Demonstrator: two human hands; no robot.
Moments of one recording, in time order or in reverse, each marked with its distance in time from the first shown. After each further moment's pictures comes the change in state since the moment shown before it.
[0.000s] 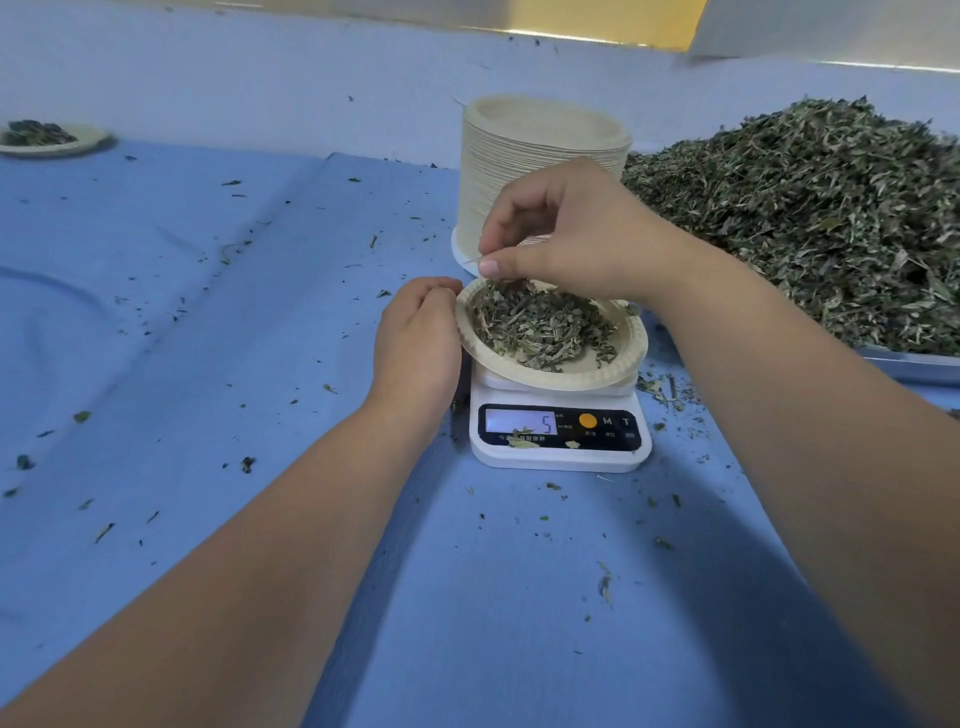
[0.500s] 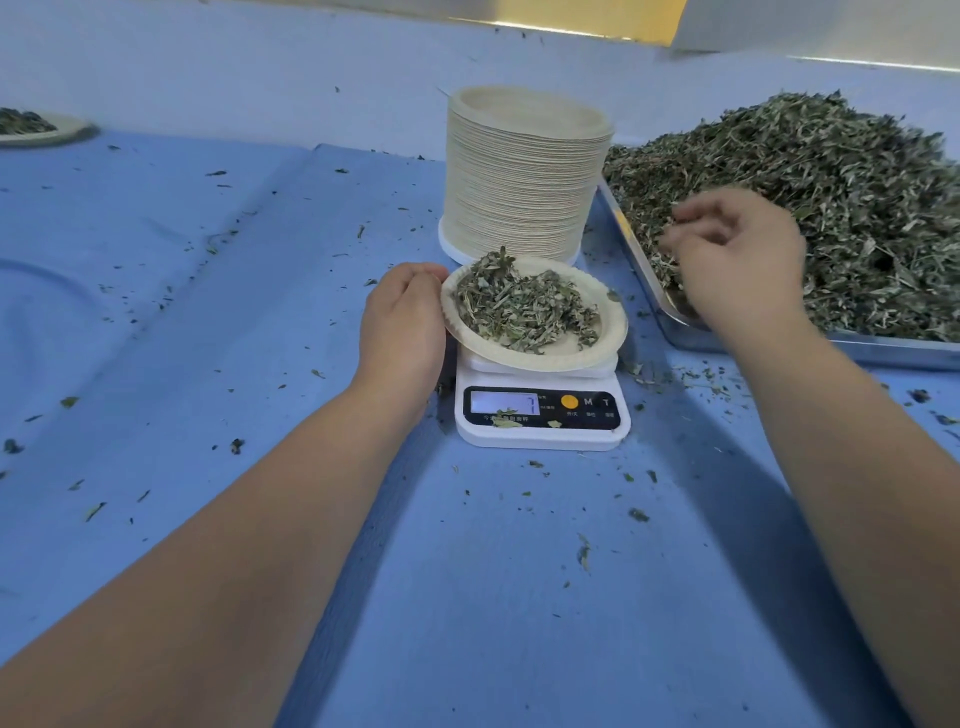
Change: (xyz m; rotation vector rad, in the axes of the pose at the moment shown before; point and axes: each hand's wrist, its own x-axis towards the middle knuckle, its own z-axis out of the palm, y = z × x) left_hand -0.010 0.008 -0.002 -0.024 -0.003 -0.022; right_hand -0.078 0.072 -0.043 -0.166 0.743 0.401
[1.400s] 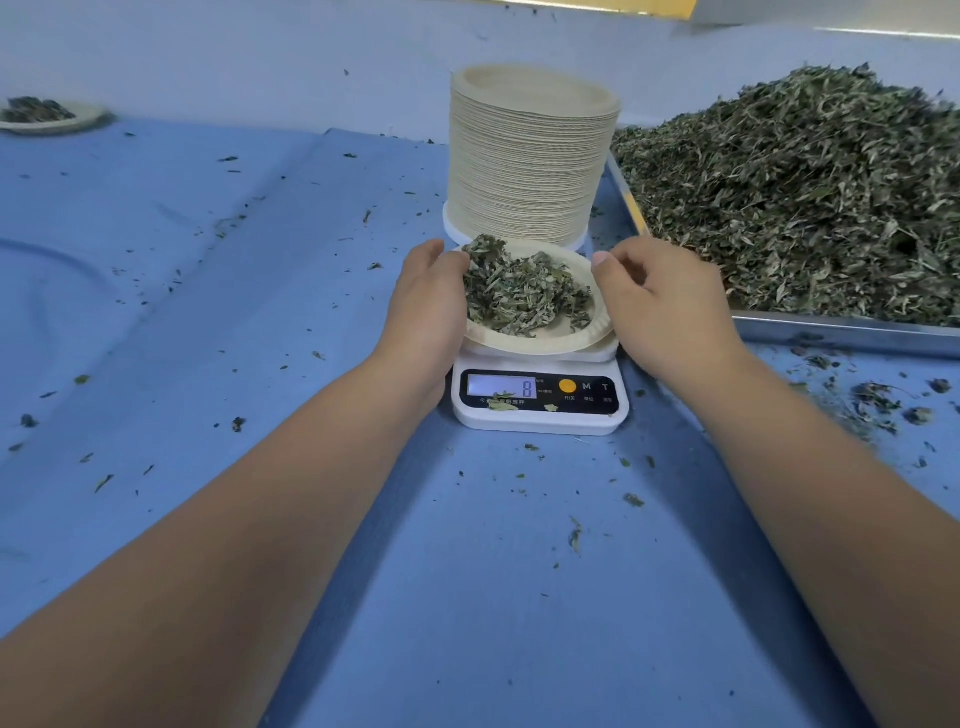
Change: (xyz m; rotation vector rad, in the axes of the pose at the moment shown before) left_hand 0.007 -0.009 0.015 0.069 -0.095 -0.051; right_hand -0.048 -0.012 0.028 -0.166 -0.238 -0.111
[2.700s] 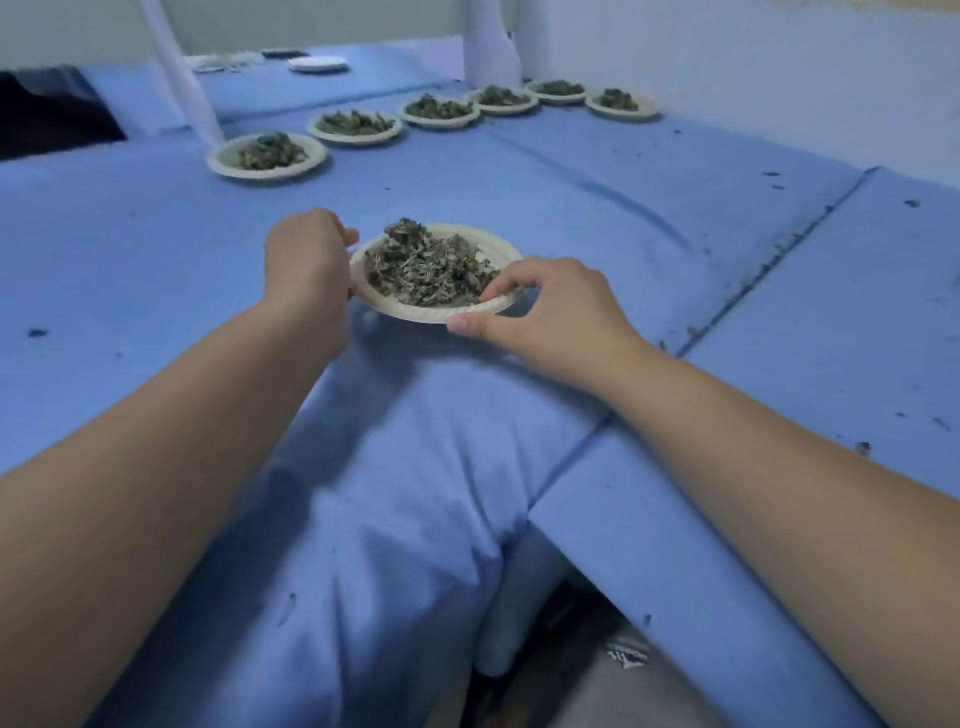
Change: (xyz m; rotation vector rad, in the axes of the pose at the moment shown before) left_hand -0.150 -0.006 -0.496 -0.237 1.105 -0.066; right_hand -0.151 -0.396 0.254 0.427 -0.758 -0.646
